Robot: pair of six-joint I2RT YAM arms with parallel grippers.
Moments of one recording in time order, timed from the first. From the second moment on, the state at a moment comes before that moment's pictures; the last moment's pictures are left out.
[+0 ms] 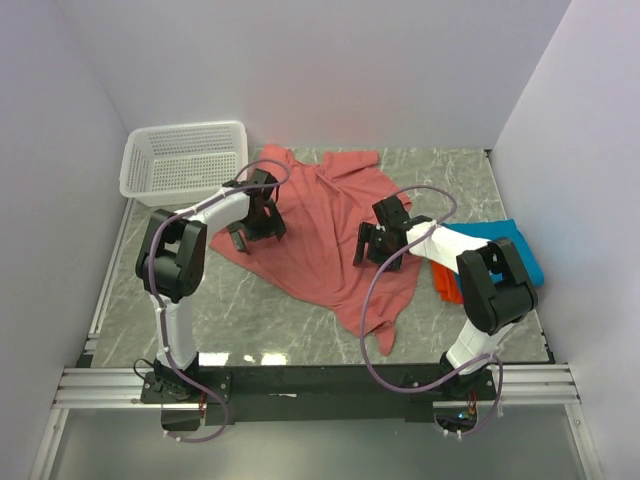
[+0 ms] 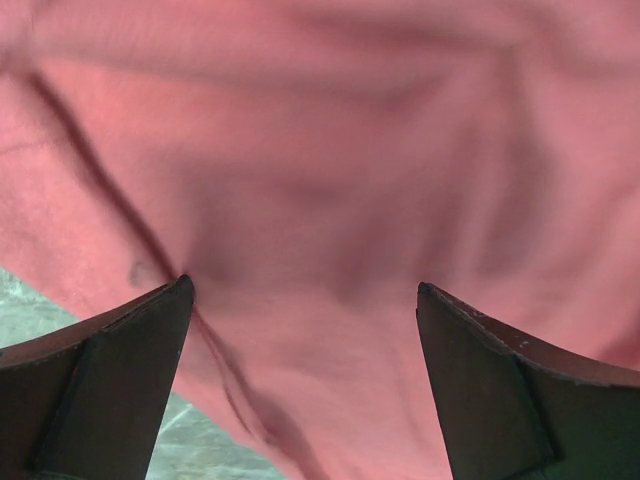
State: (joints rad) left arm -0.38 1.99 1.47 -0.74 -0.17 -0.81; right arm 0.41 1.70 0.99 -0.43 -0.09 0.58
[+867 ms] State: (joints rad) left arm -0.23 1.53 0.94 -0.96 -0.39 -1.05; right arm 0.38 1.67 0.95 -0.35 -0.11 0.62
